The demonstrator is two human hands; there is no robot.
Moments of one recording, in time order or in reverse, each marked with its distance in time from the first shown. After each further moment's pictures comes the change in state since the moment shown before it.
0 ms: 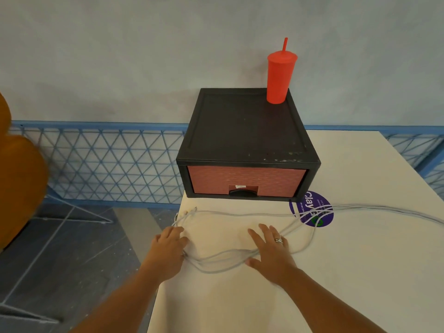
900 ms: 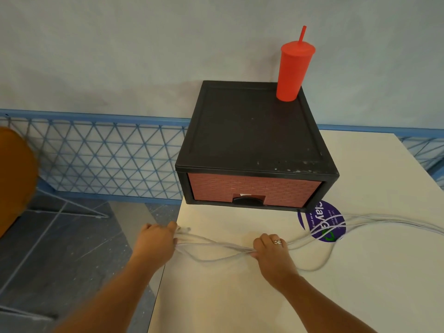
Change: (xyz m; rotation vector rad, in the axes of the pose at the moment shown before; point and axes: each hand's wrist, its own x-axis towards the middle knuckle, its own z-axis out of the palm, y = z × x) left_hand 0.050 -0.028 -0.028 0.108 -0.029 -0.134; right_hand 0.047 0.006 0.014 -0.250 0.258 -0.130
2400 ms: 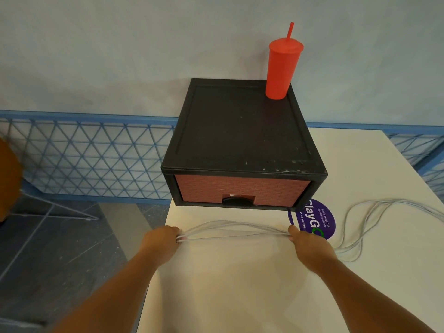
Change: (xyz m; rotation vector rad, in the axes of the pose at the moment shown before) left_hand 0.029 0.026 0.010 -0.239 -0.165 -0.002; right_hand -0.005 0.101 -0.025 -0.042 -0.403 0.272
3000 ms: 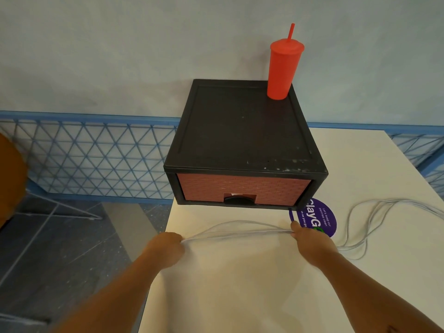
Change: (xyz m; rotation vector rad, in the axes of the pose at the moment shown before) left_hand -0.011 0.011 -0.002 -0.105 -0.169 -0.084; right_hand 0.006 0.003 -0.005 -0.029 -0.039 0.036
